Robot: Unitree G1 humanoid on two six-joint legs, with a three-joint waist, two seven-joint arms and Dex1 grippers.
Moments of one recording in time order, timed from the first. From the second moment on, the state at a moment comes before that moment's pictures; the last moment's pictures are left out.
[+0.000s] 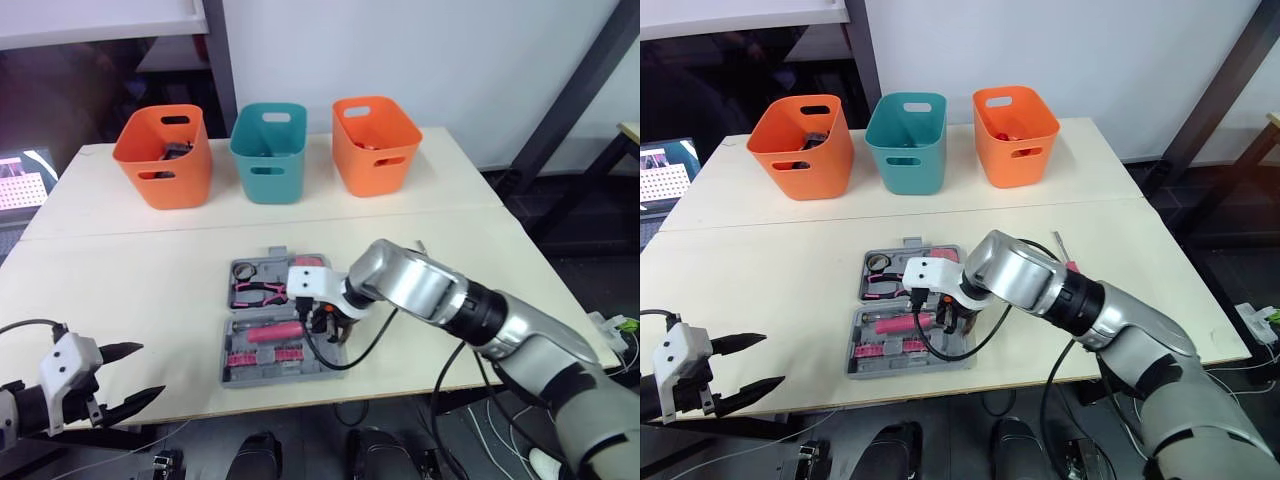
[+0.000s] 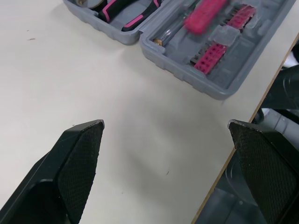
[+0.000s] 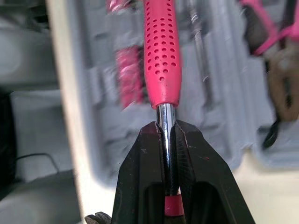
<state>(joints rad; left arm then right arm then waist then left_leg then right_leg) 0.44 0.83 0.50 -0.14 -0.42 0.10 -1.14 -1.07 -0.46 0.88 -0.06 0.21 1.13 0.97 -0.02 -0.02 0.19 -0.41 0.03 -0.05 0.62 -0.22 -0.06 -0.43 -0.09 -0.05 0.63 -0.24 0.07</state>
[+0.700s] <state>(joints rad) 0.39 0.84 0.50 -0.14 -0.45 0.14 -1.15 -1.05 -0.31 0.90 0.13 0.12 1.02 1.00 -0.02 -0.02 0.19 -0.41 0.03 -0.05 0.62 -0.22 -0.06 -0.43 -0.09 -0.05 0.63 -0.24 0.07</state>
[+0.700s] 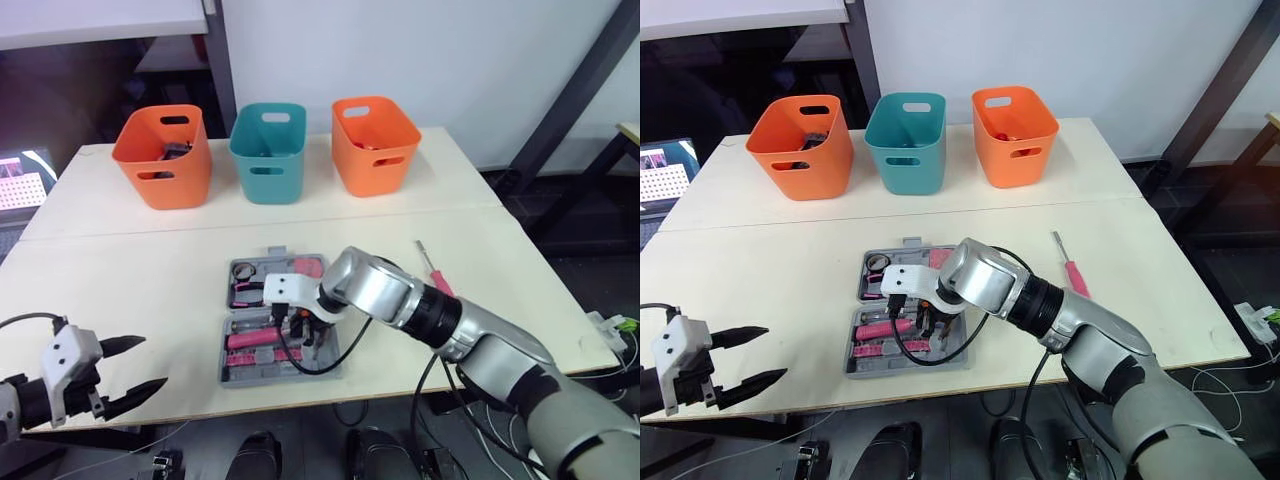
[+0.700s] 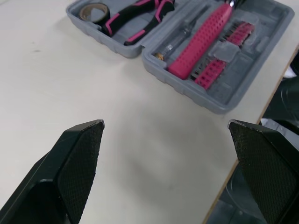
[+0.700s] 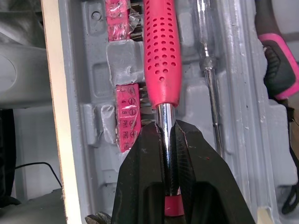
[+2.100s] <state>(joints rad) 0.11 0.88 0.30 -0.12 -0.47 0.26 -1.27 -0.67 -0.28 0.54 -0.03 0.13 0.73 0.86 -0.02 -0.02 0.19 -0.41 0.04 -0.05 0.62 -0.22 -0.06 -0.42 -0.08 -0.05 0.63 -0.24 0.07</state>
